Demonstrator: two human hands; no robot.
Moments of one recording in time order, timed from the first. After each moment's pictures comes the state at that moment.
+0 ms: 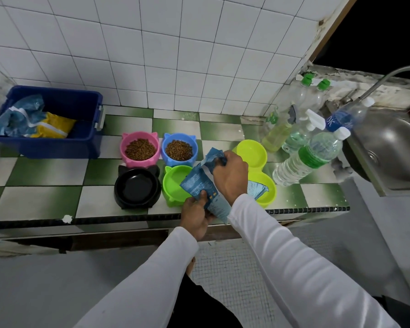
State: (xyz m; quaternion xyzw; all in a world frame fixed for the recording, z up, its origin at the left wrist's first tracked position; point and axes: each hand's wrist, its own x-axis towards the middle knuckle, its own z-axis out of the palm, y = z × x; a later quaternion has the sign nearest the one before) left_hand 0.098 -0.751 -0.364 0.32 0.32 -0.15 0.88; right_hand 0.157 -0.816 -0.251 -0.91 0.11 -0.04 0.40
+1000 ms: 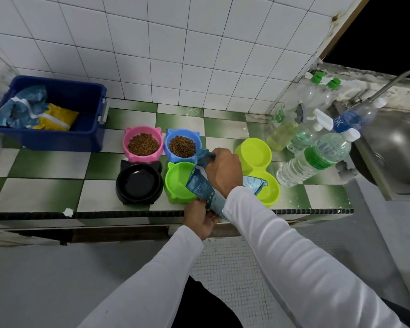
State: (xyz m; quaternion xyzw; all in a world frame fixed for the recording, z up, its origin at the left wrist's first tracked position) left_hand 0.096 -0.754 -0.346 0.26 0.40 -0.19 0.86; right_hand 0.176 -0.799 -0.264 -0.97 0.03 0.03 0.25
